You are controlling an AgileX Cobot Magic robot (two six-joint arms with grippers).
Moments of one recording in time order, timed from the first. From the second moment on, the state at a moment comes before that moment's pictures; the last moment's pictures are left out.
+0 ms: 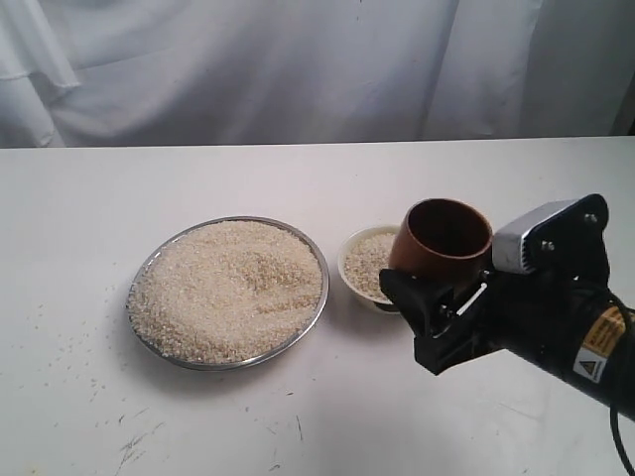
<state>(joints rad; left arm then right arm) 0.03 0.00 0.00 -0.01 0.33 -0.02 0.60 1.42 -0.31 -0.26 -0.77 0.22</state>
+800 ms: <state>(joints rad) 0.03 0.00 0.00 -0.01 0.33 -0.02 0.72 1.55 -0.31 -0.10 -0.78 0.00</state>
